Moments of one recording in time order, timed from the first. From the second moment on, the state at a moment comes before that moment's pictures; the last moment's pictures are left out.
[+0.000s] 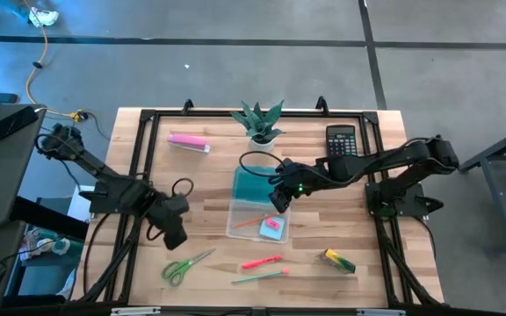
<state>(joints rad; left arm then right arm) -0.46 1.16 0.86 -0.96 -0.04 -1.19 0.12 1.49 1.17 -0.50 0.11 0.81</state>
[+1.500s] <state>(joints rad) -0.84 1.56 0.92 -0.67 -0.03 -1.71 0.10 1.49 1.17 -0.62 0.02 0.73</state>
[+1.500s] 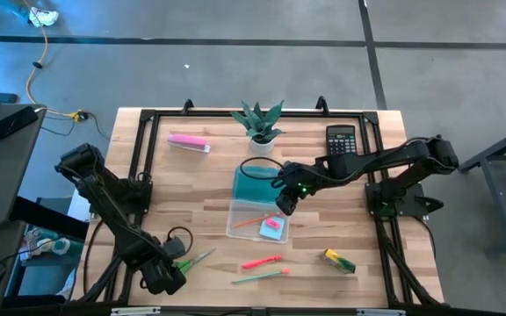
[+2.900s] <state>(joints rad) -0.87 1.76 0.97 -0.69 0.00 -1.77 0.11 1.49 1.17 -0.66 0.03 0.67</state>
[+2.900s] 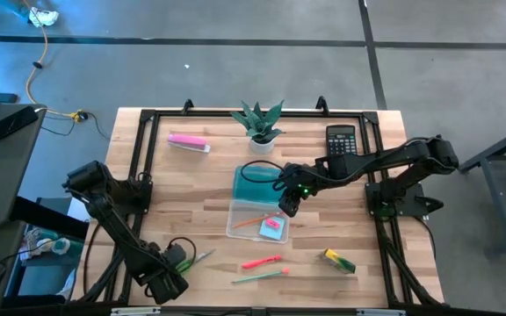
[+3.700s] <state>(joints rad) -0.87 1.79 0.99 -0.73 0.01 -1.80 0.11 1.49 1.17 -0.67 0.03 0.67</state>
